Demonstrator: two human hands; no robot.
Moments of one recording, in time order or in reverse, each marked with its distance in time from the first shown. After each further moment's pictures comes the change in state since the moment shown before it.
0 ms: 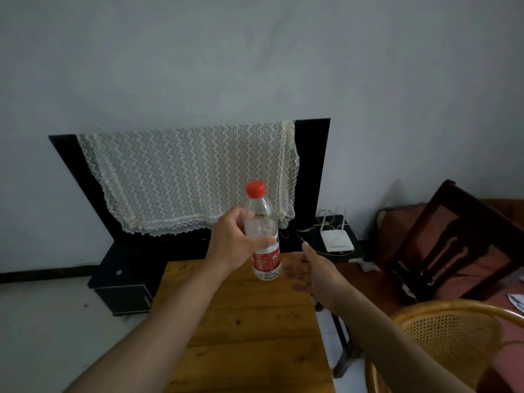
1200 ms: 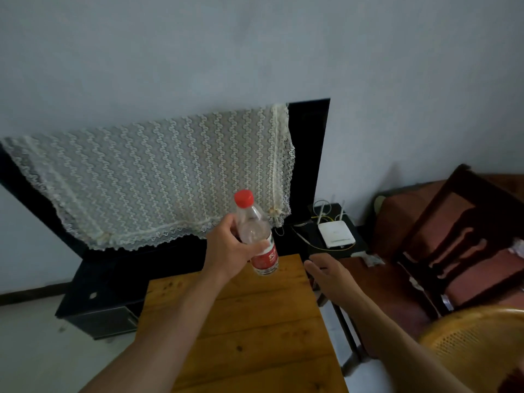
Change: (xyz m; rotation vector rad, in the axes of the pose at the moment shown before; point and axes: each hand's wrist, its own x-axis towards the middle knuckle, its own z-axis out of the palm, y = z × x) left_hand 0.140 -0.093 0.025 0.029 -0.065 -0.005; right_hand 0.143 0.003 -0.027 -0.673 0.182 -0.211
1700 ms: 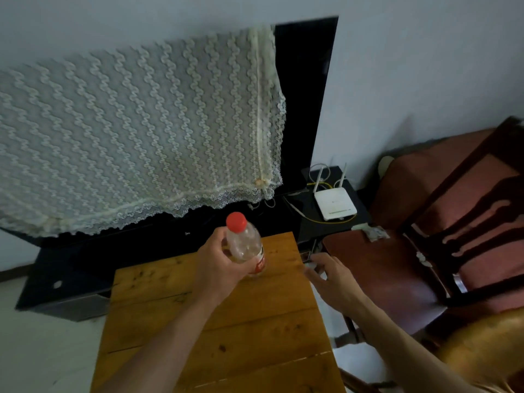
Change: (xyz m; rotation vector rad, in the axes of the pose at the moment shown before) left_hand 0.059 -0.124 0.105 0.085 -0.052 -0.037; right_hand 0.113 0.104 0.017 -0.120 -0.084 0.050
